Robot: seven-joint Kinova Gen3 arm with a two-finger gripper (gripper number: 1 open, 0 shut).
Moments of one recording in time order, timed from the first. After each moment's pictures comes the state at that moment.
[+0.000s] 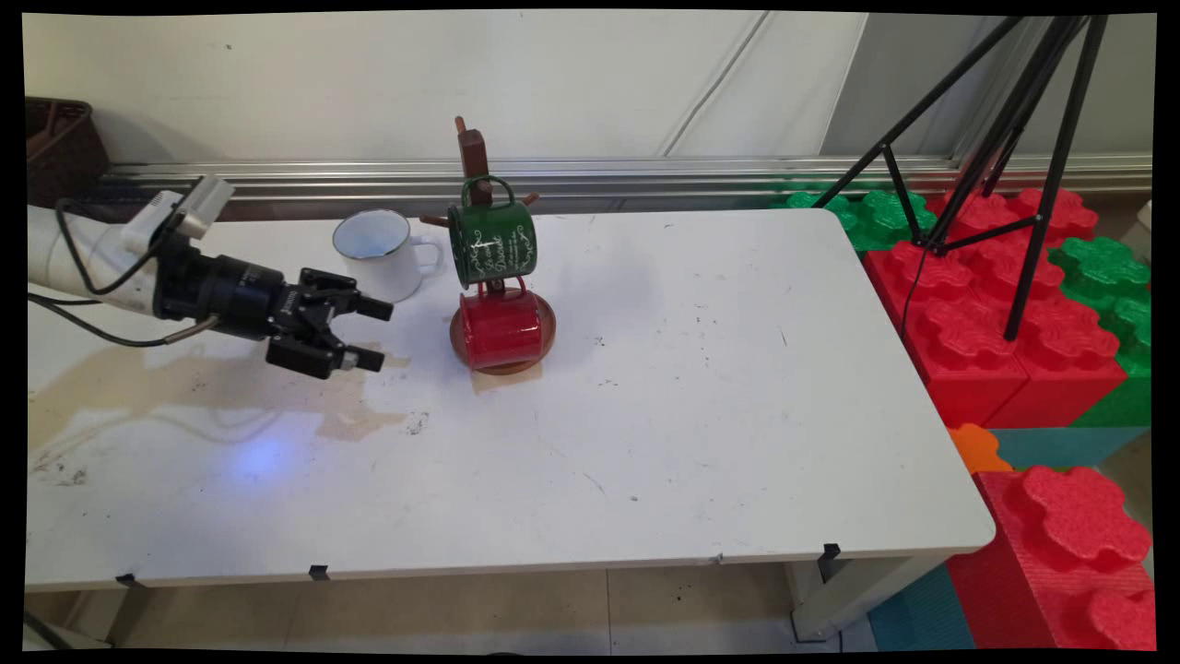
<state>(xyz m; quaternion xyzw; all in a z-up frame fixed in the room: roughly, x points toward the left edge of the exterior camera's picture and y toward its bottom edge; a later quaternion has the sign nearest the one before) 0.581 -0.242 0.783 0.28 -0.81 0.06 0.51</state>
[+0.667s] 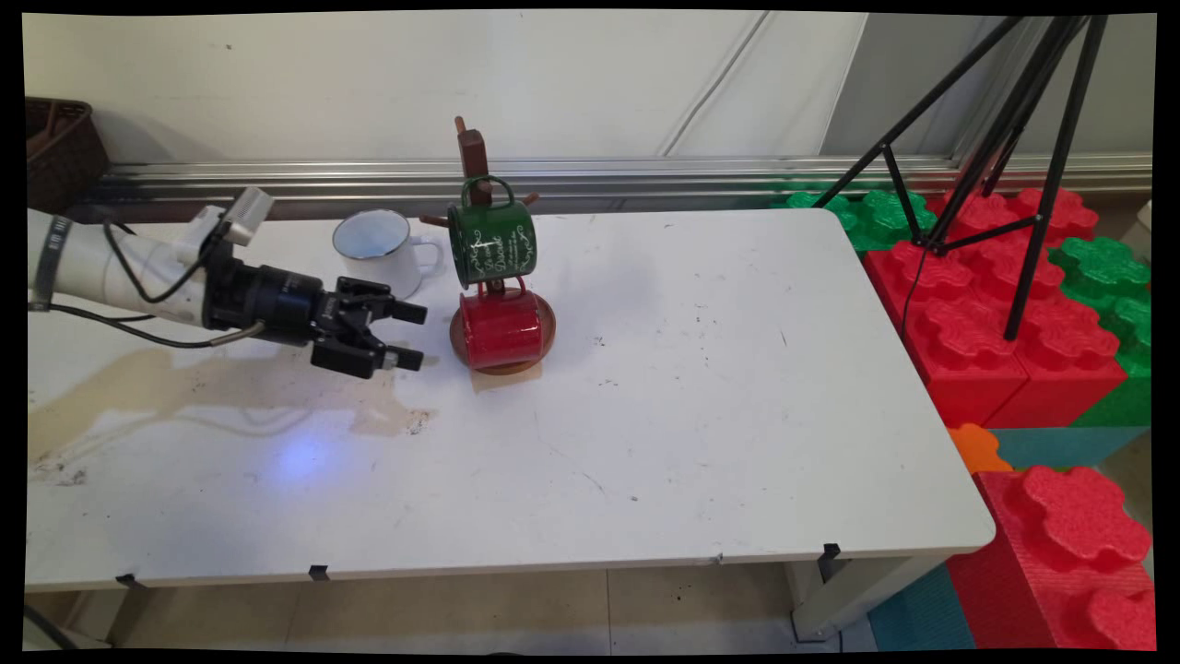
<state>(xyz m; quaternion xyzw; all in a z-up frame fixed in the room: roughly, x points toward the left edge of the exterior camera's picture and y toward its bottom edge) 0.556 -0.258 0.758 0.30 -0.79 0.06 0.54</state>
